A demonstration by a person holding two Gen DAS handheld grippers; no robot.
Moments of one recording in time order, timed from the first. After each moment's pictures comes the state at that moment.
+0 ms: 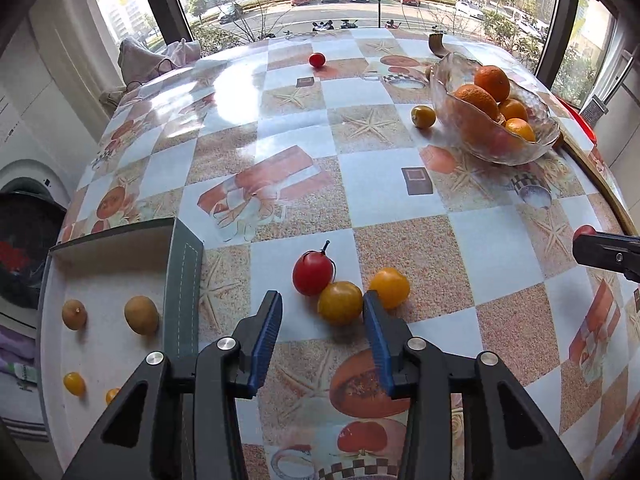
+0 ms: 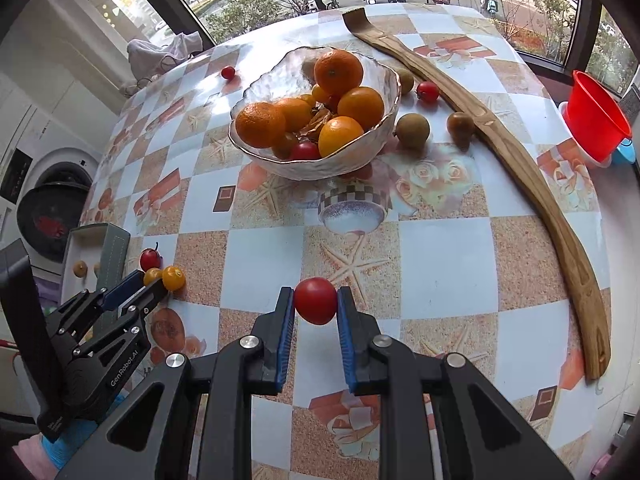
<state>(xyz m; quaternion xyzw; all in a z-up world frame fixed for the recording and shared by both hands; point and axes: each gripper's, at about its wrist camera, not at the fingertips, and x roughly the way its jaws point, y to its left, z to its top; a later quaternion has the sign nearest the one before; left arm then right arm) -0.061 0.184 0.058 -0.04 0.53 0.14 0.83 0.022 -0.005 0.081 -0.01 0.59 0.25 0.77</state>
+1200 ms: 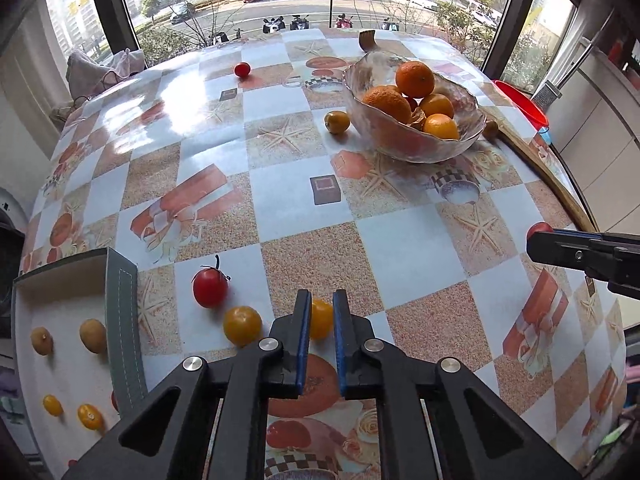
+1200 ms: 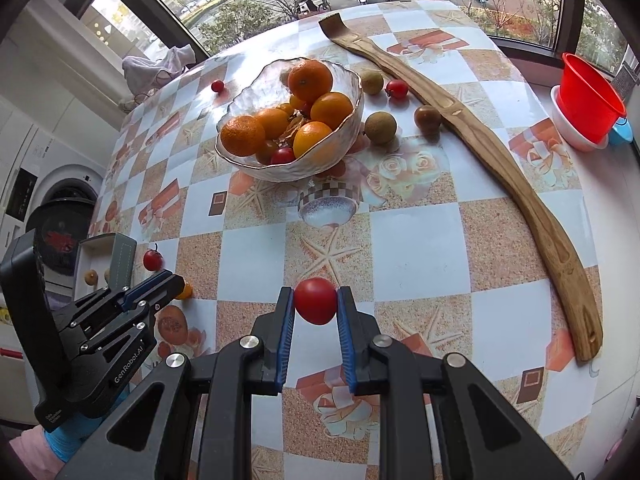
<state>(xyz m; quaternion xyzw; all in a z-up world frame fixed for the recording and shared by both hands) -0.051 0.146 0.071 -0.05 0.54 0.04 0.84 0.022 -0.031 0.090 0.02 0.60 0.24 0.76</state>
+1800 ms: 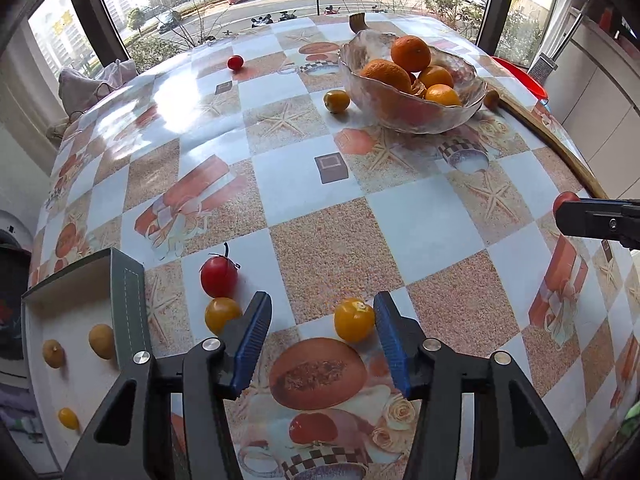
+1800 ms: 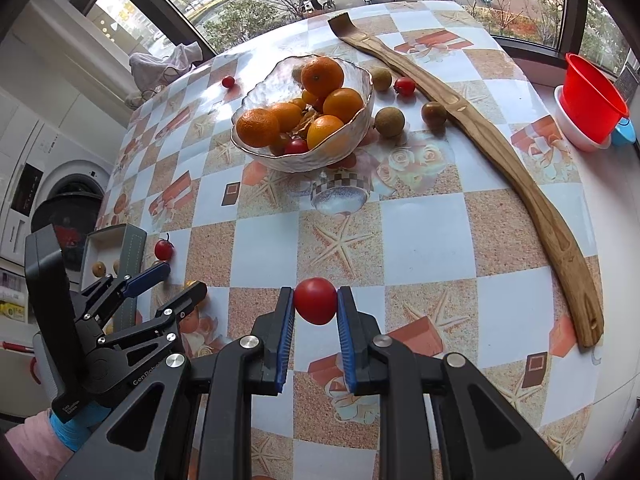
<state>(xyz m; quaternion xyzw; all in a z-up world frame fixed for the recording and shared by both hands) -0.051 0.145 0.058 0.01 0.56 0.03 0.83 0.015 -0.032 0.095 0.02 0.60 0.25 0.76</state>
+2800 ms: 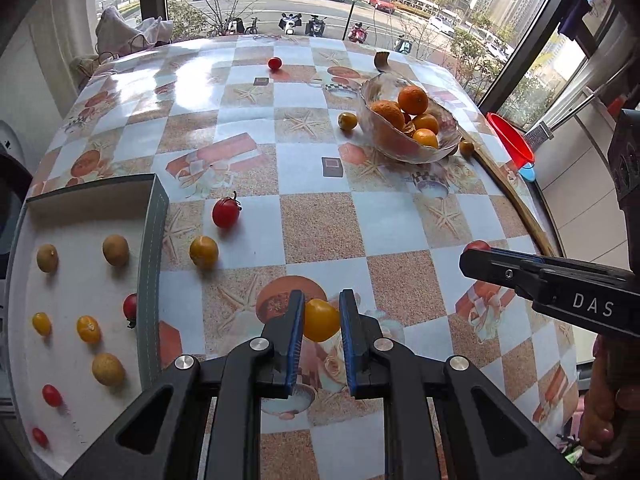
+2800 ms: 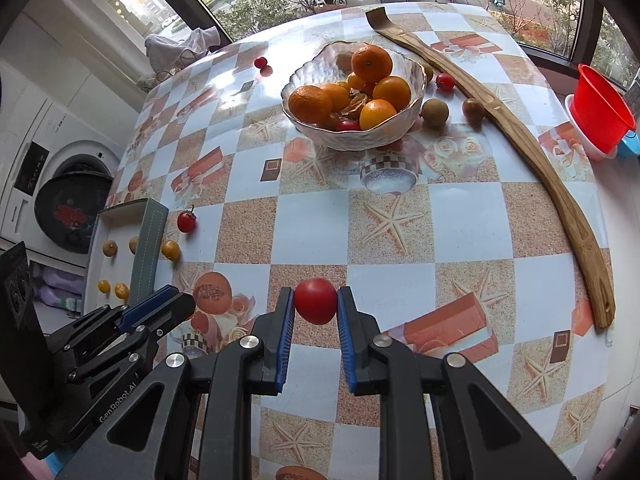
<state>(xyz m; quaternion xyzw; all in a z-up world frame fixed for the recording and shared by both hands) -0.113 0.165 0.107 -0.14 0.52 0.05 0.84 -0.019 0.012 0.106 0.00 0.60 0.27 0.75</state>
